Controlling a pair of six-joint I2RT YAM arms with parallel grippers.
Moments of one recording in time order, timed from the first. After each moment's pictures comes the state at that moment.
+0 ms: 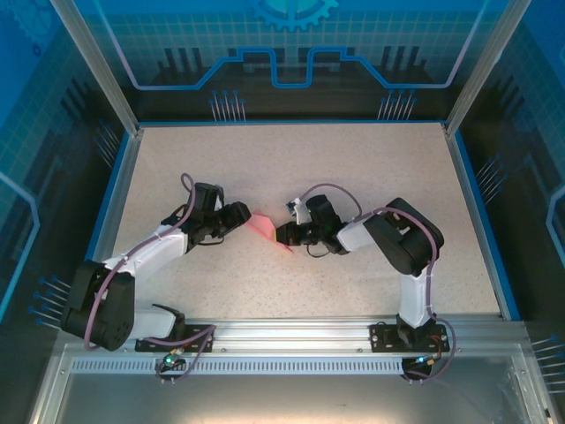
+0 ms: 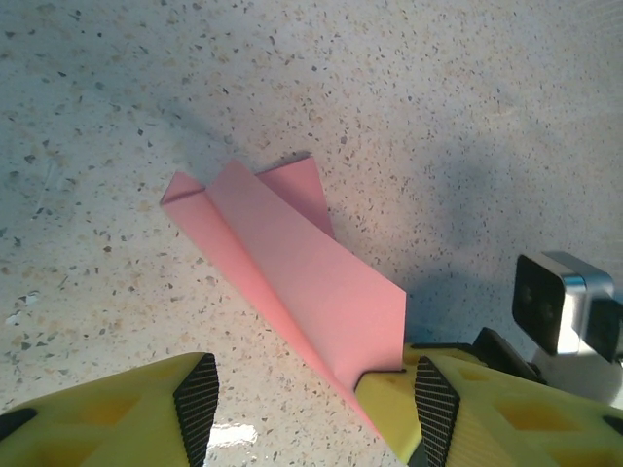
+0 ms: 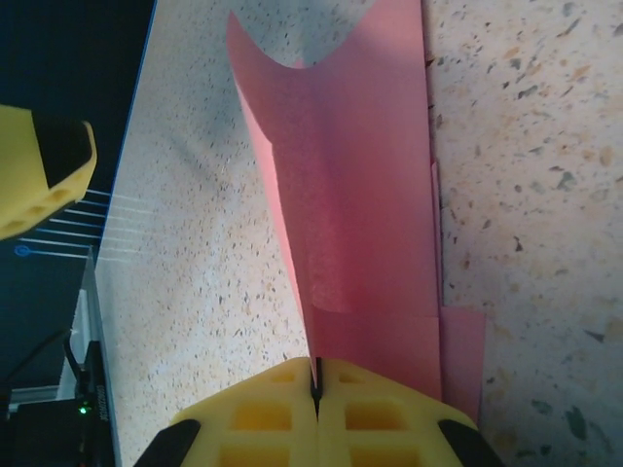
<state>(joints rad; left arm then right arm) -0.28 1.32 0.69 -0.20 0.25 -0.84 0.63 1.98 0.82 0.53 -0.62 0.72</state>
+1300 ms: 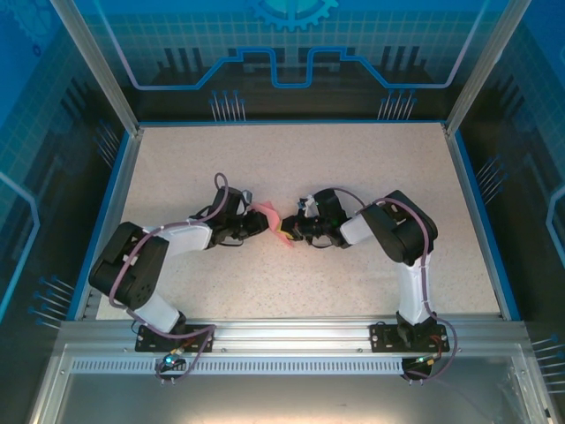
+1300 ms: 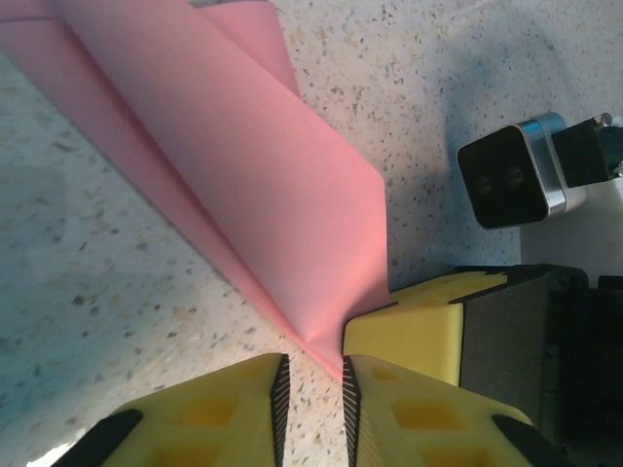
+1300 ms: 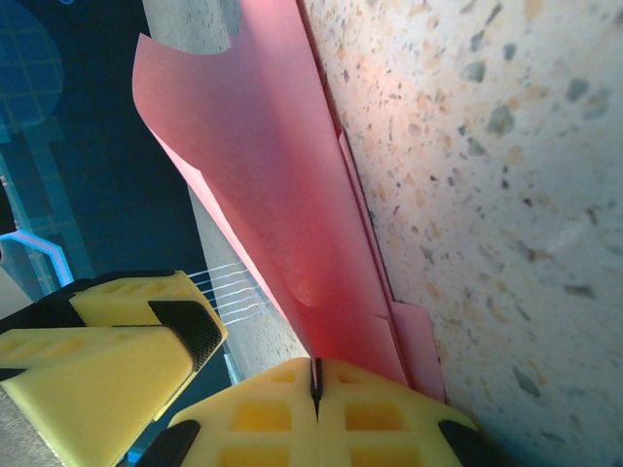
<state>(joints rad) -0.39 1.61 0.71 0.07 0.35 -0.77 0.54 2.07 0.85 0.61 -0.75 1.20</state>
